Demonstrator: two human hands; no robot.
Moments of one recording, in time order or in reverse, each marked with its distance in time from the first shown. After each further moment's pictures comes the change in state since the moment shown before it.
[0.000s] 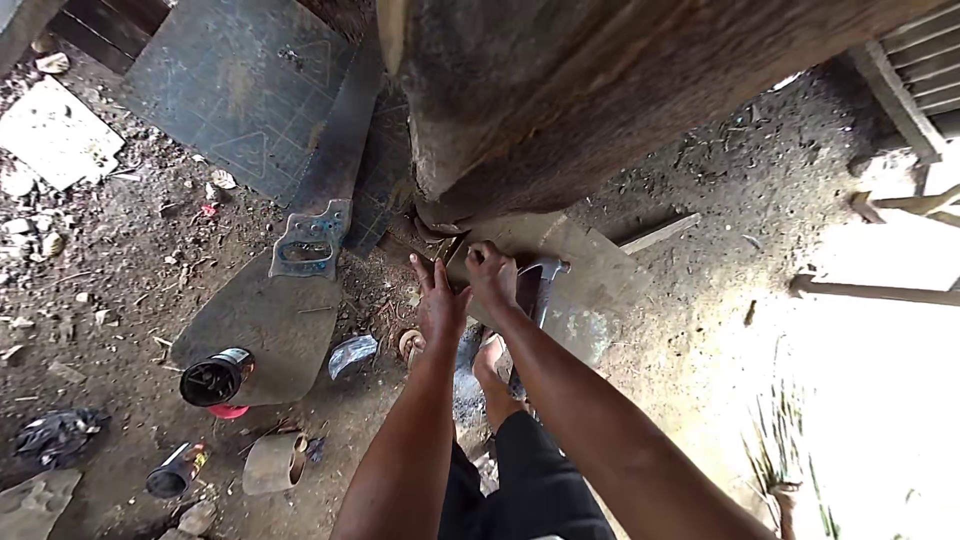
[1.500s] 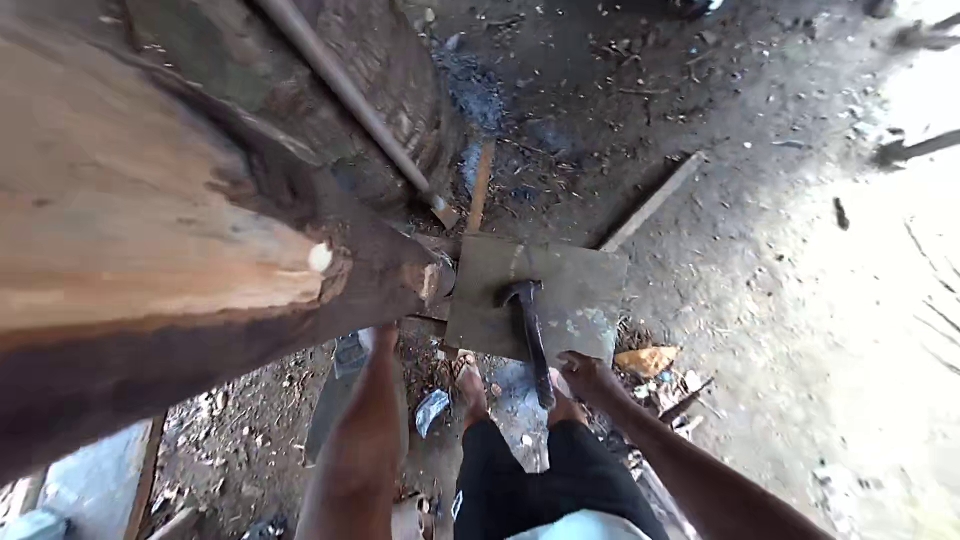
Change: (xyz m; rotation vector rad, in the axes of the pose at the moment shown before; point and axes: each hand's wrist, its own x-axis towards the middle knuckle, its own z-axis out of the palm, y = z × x) left_hand 0.069 0.033 -0.156 0.219 0.062 -0.115; right_hand -0.138 0.164 -0.113 0.202 -0.506 0.363
